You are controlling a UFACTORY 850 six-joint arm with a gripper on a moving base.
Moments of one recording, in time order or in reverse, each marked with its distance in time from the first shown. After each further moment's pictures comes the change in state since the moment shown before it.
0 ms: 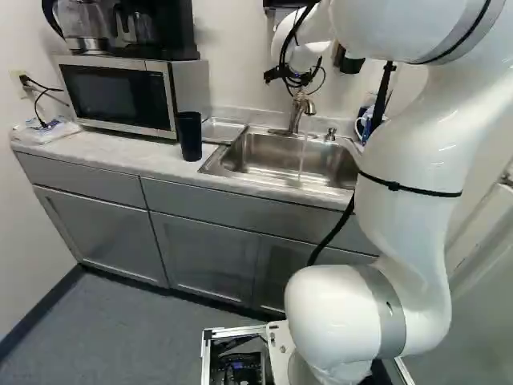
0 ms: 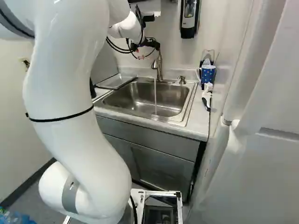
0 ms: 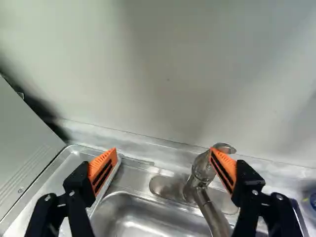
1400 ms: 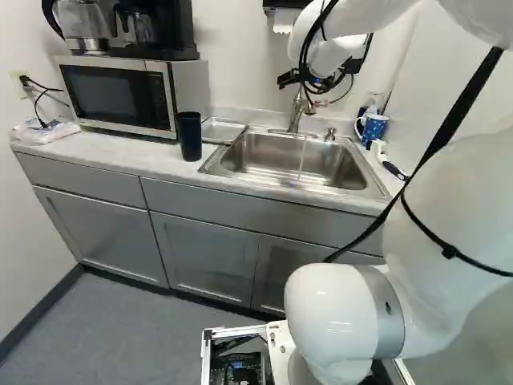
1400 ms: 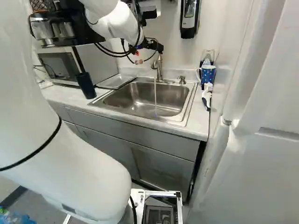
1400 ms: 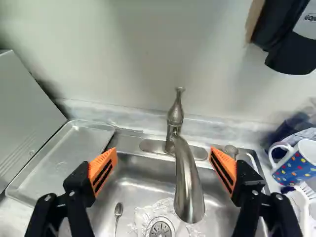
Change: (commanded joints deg) arm -3.8 20.3 20.7 0.0 -2.1 0.0
